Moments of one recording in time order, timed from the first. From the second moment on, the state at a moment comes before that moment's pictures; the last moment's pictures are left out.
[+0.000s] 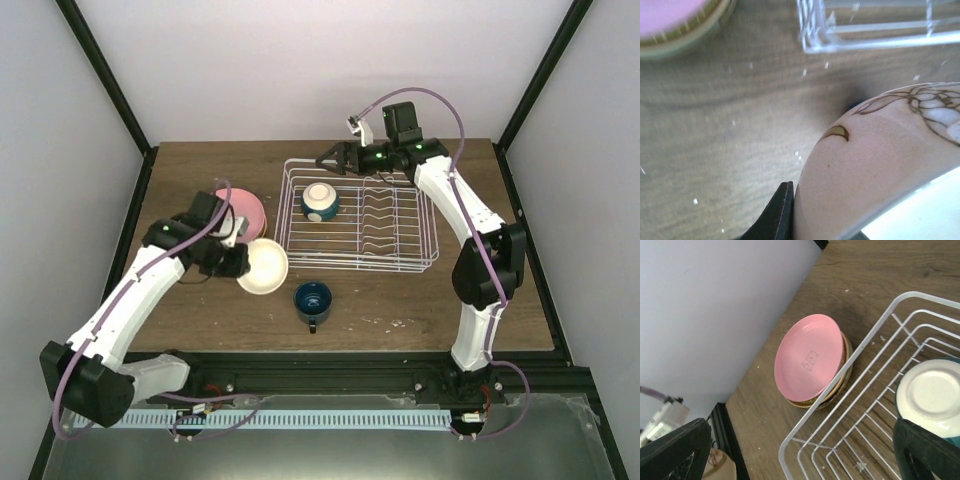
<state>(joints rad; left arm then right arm) -0.39 1.18 1.08 -1.14 0.24 -0.28 0.34 1.90 1.83 -0.59 -0.81 0.28</state>
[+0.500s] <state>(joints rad) -0.34 1.47 1.38 -1.02 0.16 -0.23 0.34 1.87 1.68 -0.51 -0.99 0.28</state>
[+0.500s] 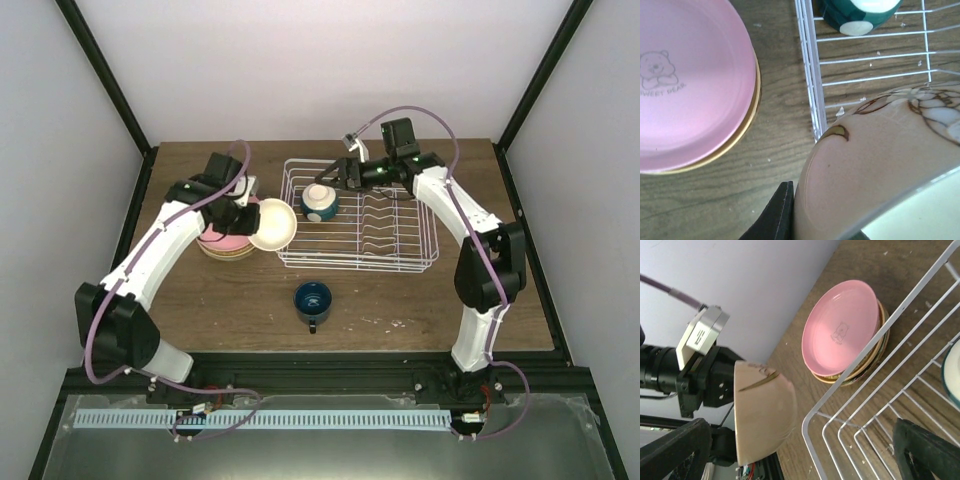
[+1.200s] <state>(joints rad) -0.34 1.60 1.52 -0.94 0.19 -0.21 0.46 1.94 1.65 -0.41 -1.08 0.31</state>
